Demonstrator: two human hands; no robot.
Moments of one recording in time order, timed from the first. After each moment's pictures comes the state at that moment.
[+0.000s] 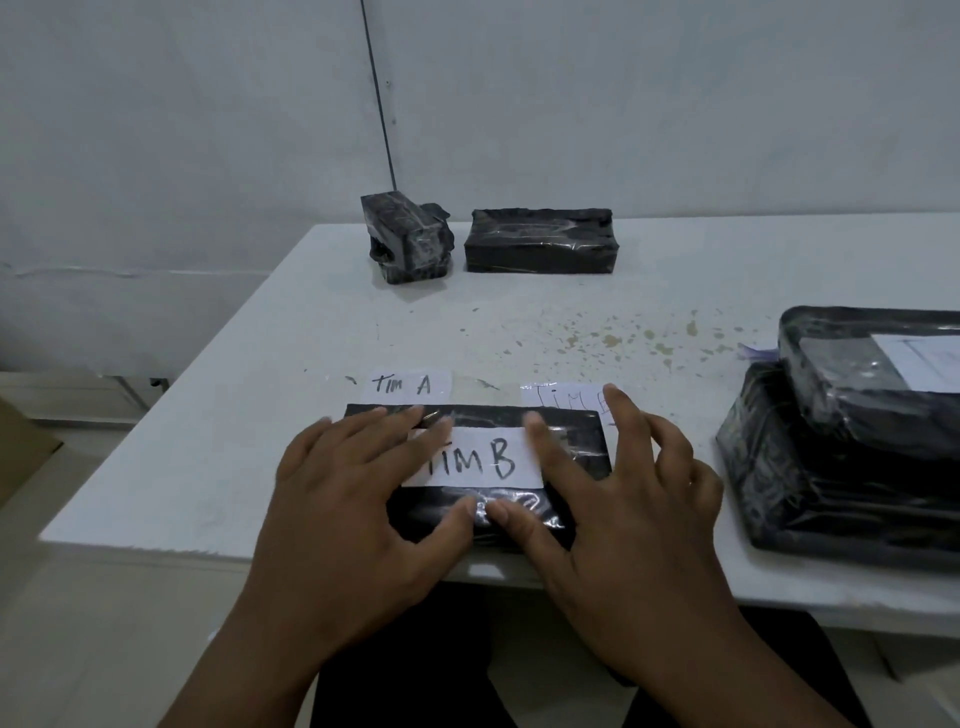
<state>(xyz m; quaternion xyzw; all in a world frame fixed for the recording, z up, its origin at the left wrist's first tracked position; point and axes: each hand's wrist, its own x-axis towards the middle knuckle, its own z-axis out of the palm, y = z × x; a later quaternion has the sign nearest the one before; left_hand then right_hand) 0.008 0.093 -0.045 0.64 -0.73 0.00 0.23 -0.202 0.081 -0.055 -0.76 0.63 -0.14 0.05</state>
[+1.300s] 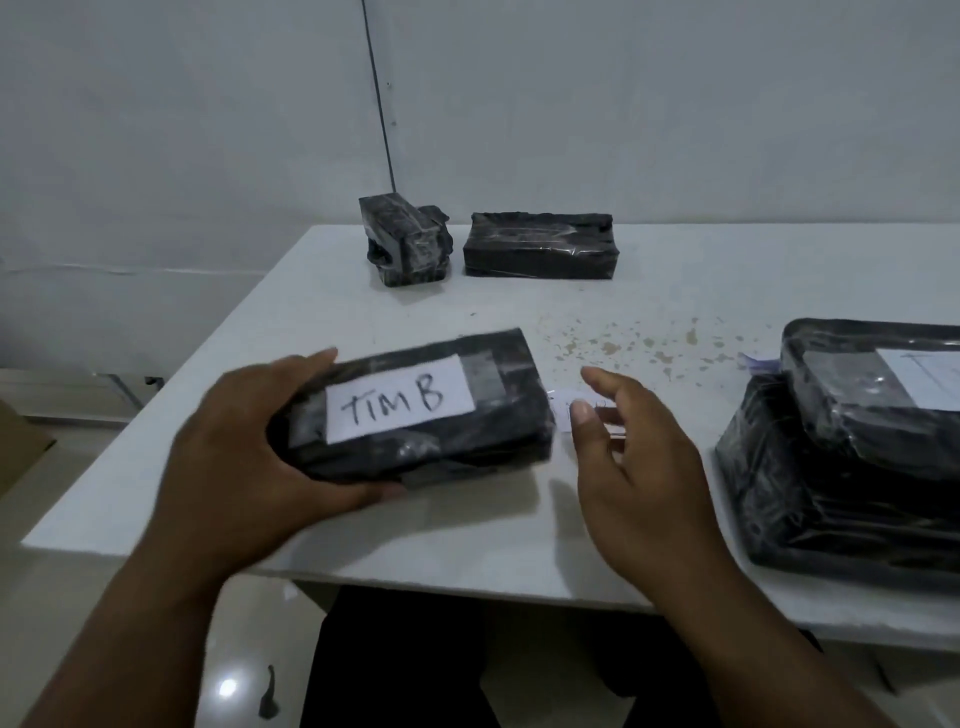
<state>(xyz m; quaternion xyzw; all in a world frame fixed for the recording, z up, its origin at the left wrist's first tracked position) 0.071 0.062 -0.031 0.63 -0.69 0.00 0.35 -0.209 0.037 -0.053 -0.64 0.58 -0.43 0.25</state>
